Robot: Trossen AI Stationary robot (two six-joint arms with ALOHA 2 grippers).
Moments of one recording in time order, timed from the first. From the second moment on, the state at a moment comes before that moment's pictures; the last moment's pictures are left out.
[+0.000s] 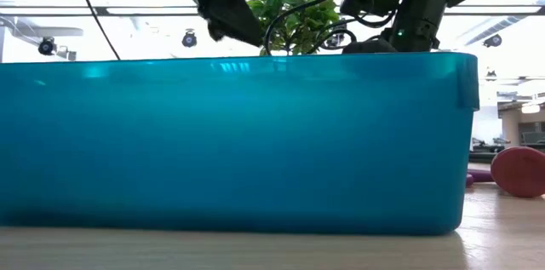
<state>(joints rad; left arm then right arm) 0.04 1.50 1.12 -0.37 0.00 -0.05 0.04 1.57 0.93 -0.59 0.15 0.92</state>
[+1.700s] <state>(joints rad) 0.34 1.96 1.17 0.05 0.38 0.37 0.04 1.56 0.93 -0.56 0.13 0.93</state>
